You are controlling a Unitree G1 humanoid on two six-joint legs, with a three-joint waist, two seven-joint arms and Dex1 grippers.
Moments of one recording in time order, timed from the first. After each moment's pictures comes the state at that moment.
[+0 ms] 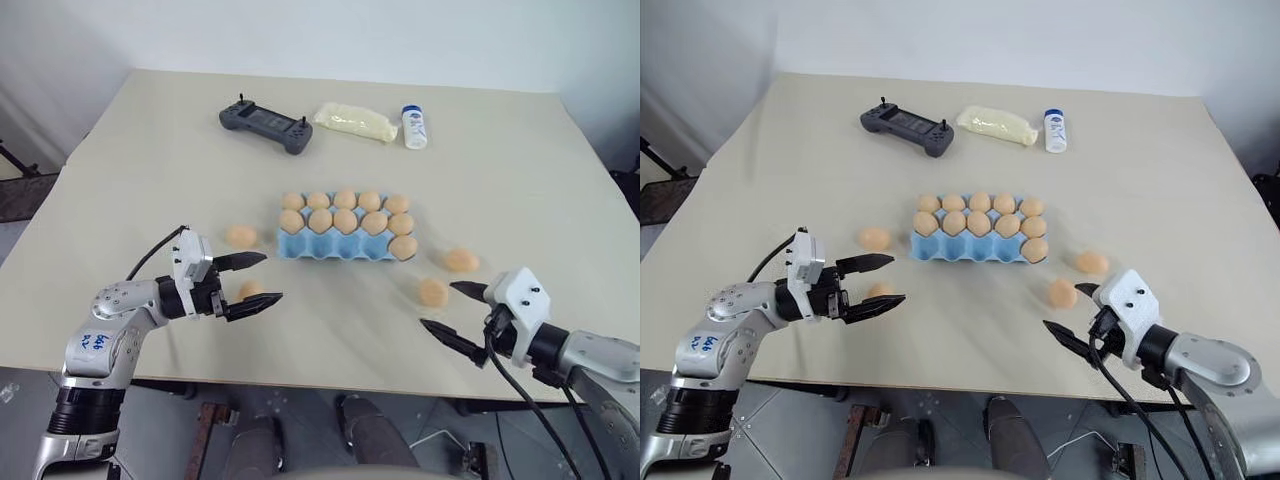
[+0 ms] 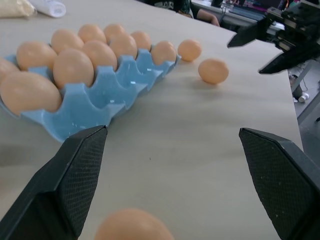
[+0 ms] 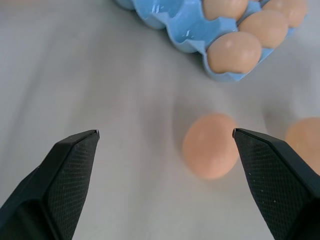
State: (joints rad) left arm -0.21 0.61 0.10 -0.12 -0.53 0.39 -1.03; right arm 0.17 -0.73 -0.26 -0.65 0.45 0.66 0.70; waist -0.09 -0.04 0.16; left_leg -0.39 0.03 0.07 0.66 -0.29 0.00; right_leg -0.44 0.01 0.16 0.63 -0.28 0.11
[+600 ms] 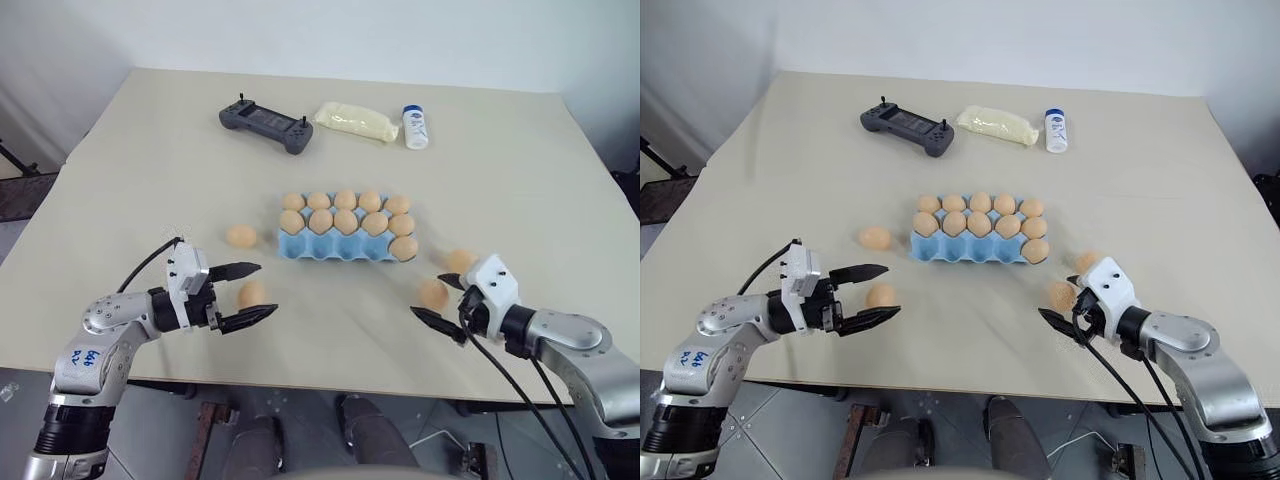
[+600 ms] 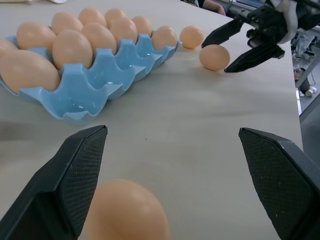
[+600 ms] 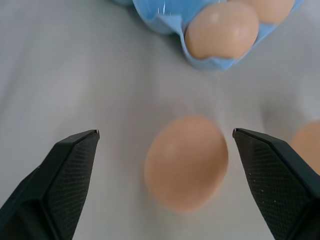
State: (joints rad) left arm -0.12 0.64 0.12 -0.19 -0.53 0.39 -1.00; right arm -0.01 -0.73 -0.07 -0.40 0.36 0.61 0.70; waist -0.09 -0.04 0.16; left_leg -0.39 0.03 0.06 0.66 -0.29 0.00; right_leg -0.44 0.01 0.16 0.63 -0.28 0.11
